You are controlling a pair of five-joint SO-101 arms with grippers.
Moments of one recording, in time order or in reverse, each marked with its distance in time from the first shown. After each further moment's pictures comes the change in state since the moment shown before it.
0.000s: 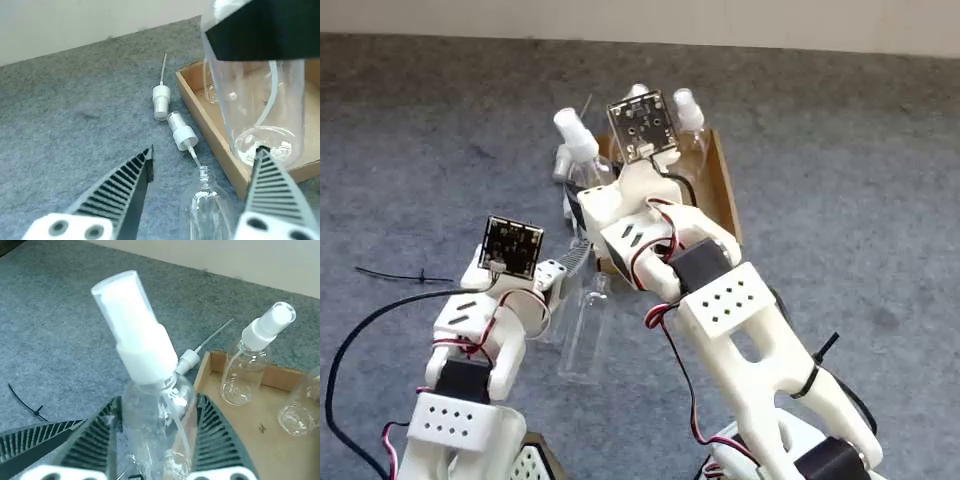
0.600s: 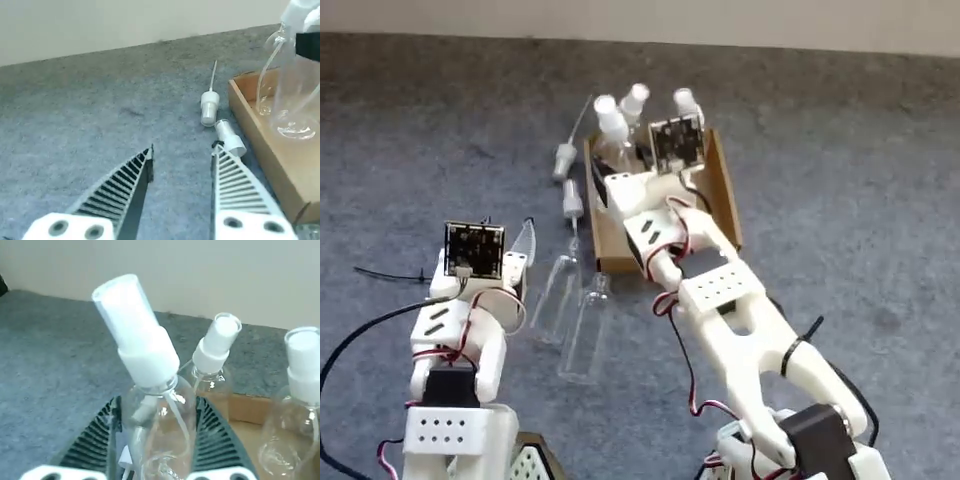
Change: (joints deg) left arm -9.7 -6.2 3.1 -0.7 0.0; right arm 7.8 10.5 16.9 -40.7 -0.1
